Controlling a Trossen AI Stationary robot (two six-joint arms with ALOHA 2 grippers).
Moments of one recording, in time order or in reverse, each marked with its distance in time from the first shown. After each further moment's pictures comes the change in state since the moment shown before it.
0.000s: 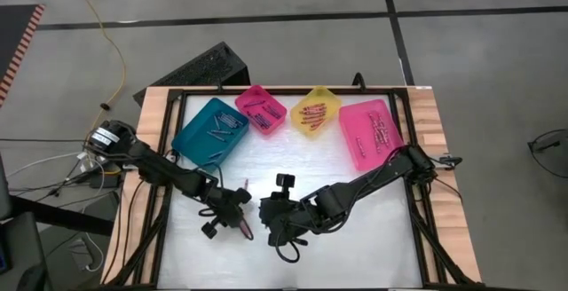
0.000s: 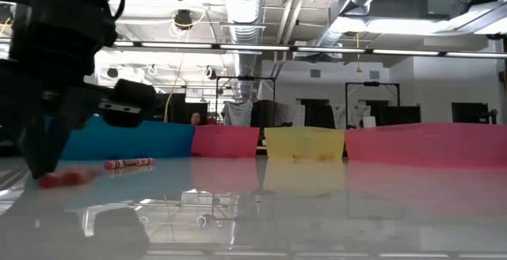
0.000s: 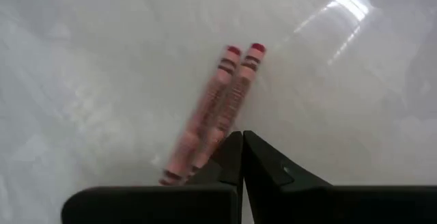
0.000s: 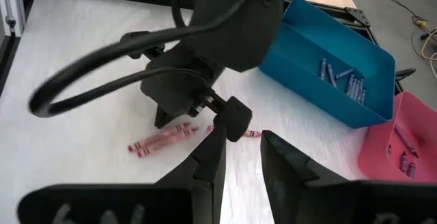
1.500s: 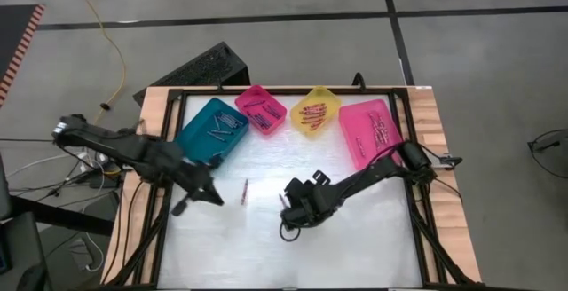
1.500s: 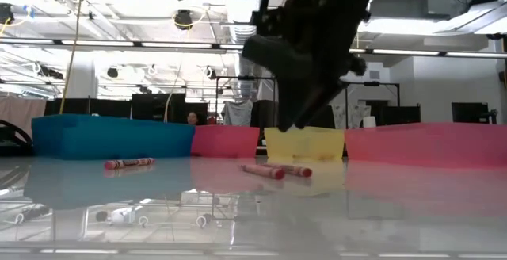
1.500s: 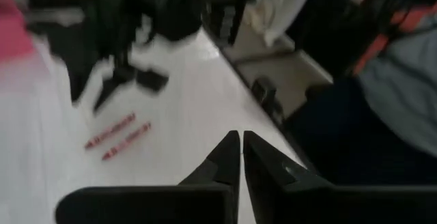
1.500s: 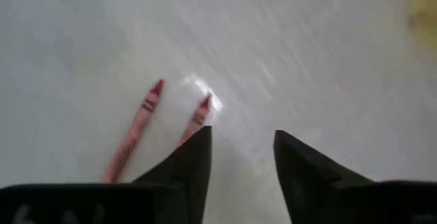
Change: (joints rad) left arm 0.076 -0.724 0.182 -0.365 0.034 -0.355; right arm -0.086 0.001 -0.434 -0.182 -0.029 0.782
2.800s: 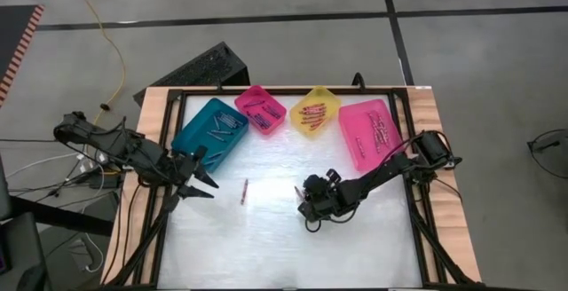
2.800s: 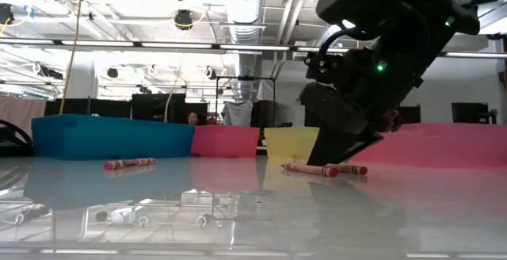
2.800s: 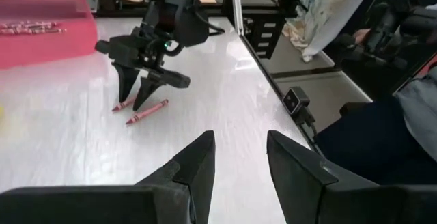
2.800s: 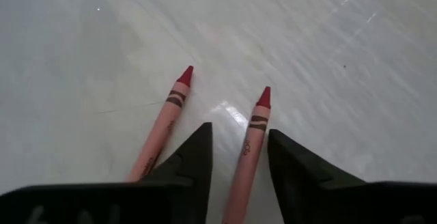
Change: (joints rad) left arm -0.092 -0.133 -0.001 -0.085 -0.256 -0.063; right arm -0.027 -0.140 -0.574 0.584 -0.010 -0.019
